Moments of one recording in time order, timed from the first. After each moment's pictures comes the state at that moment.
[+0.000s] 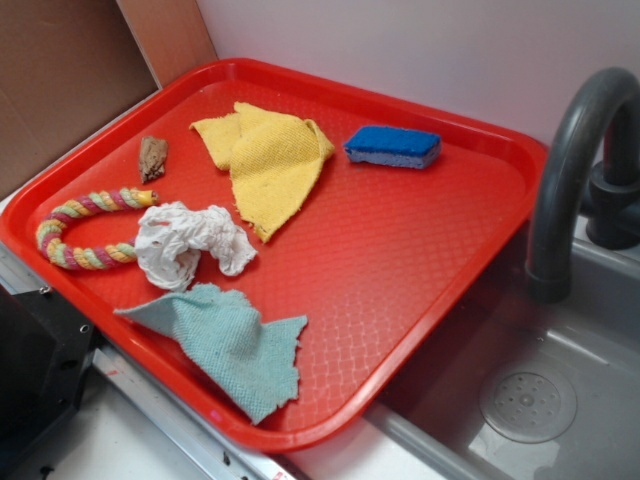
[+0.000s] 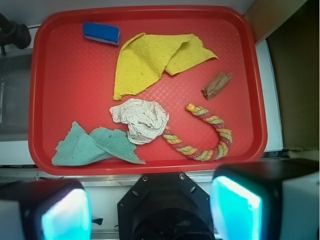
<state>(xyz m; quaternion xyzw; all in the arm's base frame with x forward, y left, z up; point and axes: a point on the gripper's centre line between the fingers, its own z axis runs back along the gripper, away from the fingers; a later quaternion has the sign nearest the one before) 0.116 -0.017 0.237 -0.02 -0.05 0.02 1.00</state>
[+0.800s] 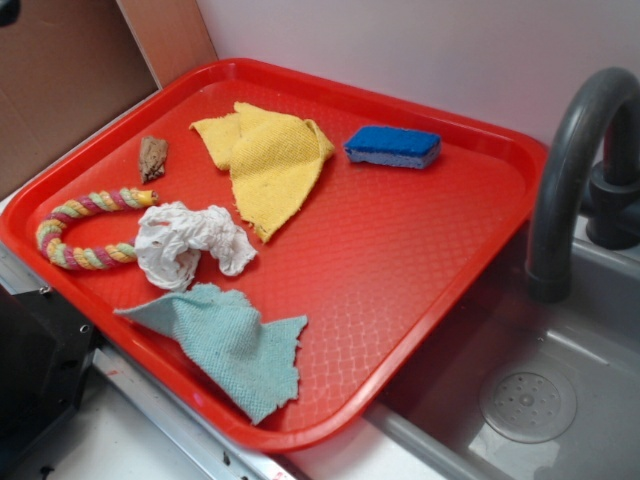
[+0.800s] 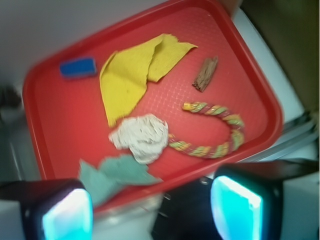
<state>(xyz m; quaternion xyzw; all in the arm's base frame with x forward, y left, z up) 0.126 0.010 0.219 -0.09 -0.11 0.27 0.95</state>
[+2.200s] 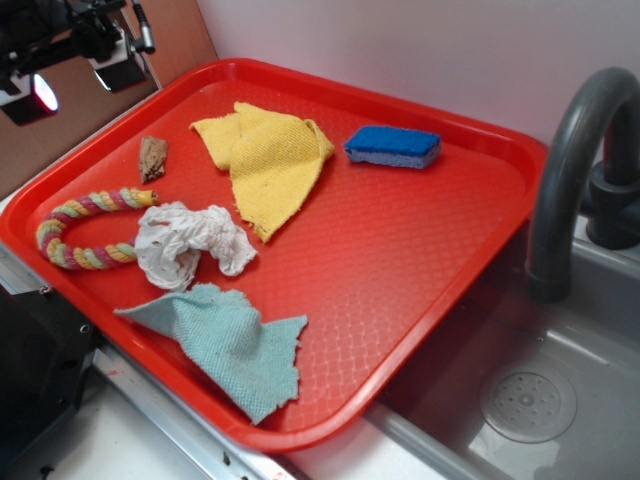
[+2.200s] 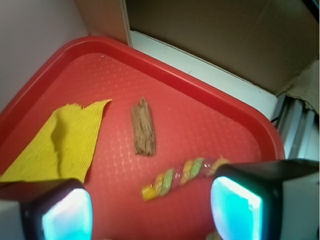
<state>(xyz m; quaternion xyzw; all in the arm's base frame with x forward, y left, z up) 0.183 0.081 0.118 0.05 -0.14 0.50 0.85</state>
